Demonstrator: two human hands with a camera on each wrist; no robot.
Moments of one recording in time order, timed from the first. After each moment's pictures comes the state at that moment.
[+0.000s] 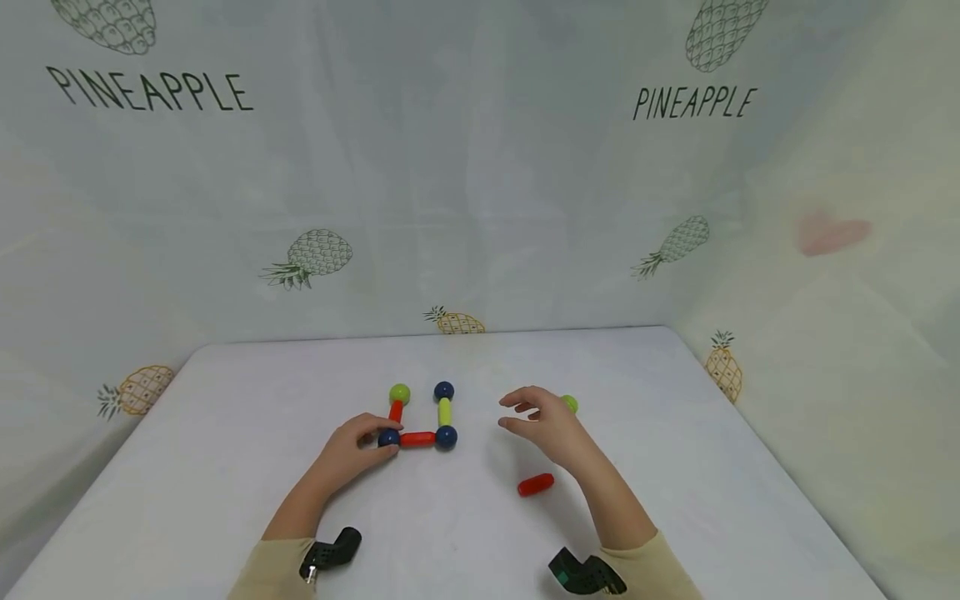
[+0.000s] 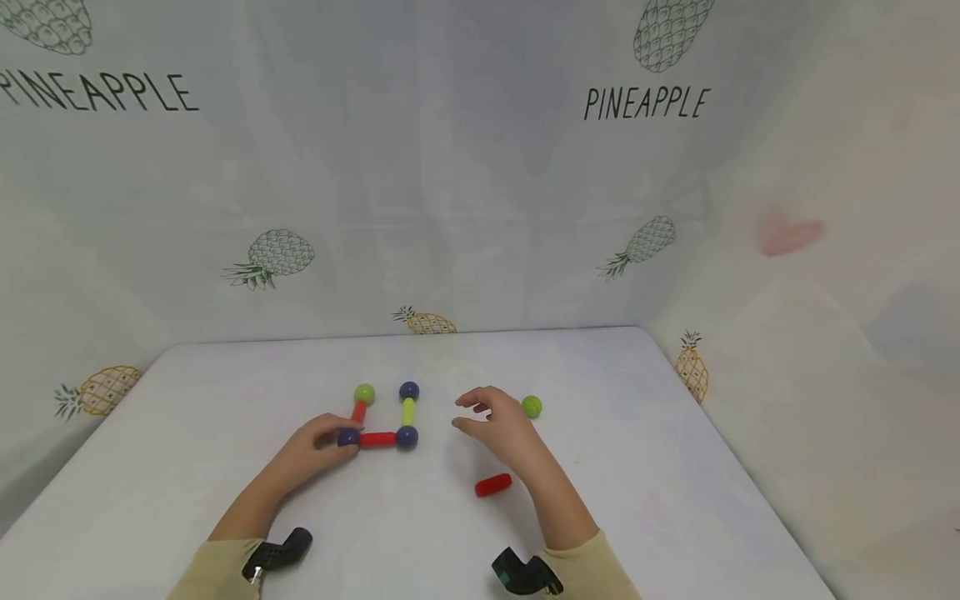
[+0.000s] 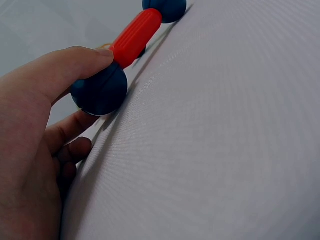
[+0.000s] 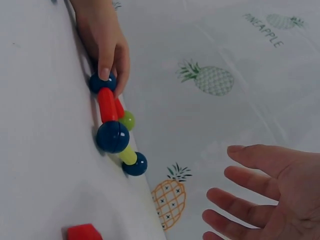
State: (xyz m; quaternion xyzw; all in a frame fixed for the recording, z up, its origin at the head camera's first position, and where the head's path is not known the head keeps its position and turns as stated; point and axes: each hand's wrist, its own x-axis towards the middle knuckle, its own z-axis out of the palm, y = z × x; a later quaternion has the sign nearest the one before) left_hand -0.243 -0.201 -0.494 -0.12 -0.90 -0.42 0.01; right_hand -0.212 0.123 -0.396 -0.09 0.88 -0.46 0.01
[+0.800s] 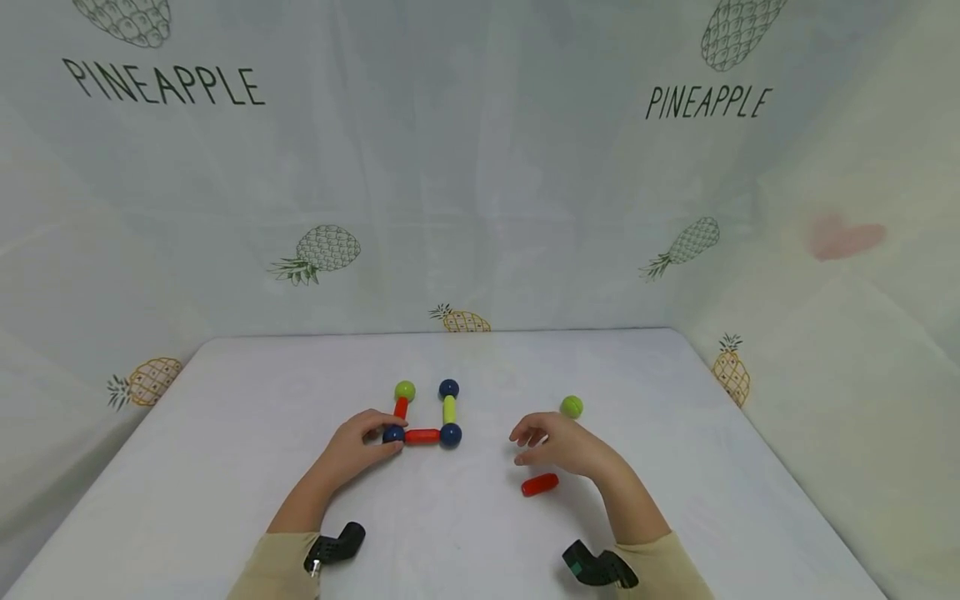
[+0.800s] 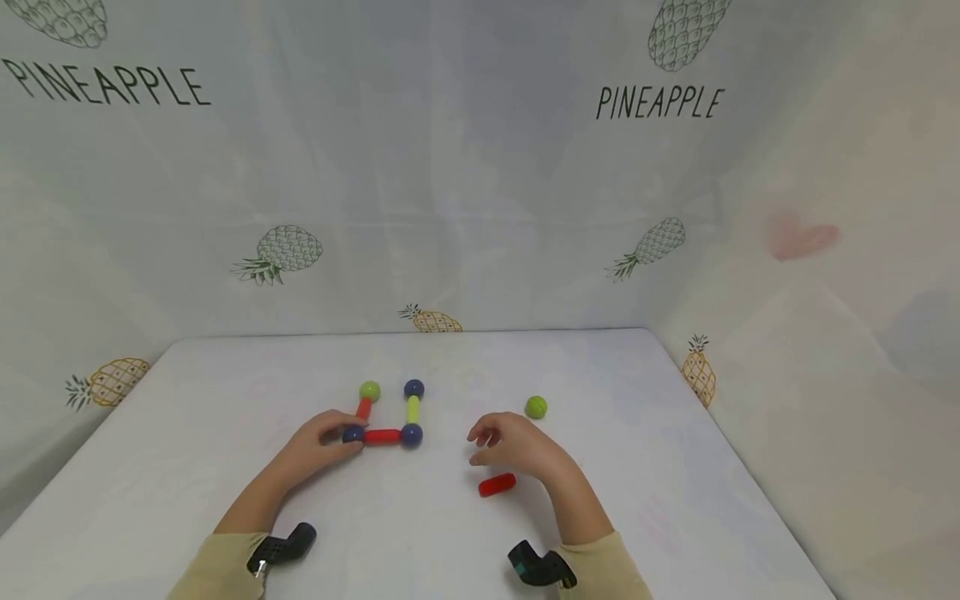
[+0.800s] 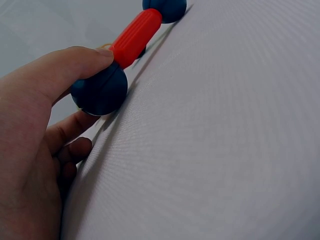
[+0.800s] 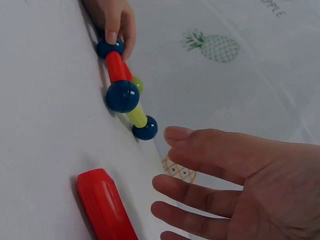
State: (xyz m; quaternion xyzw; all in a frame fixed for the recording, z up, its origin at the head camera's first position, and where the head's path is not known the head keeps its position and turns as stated) left_hand -0.243 -0.201 -0.494 -0.12 -0.90 -0.42 0.02; right_hand -0.219 0.146 -0.414 -0.19 0.89 -0.38 0.15
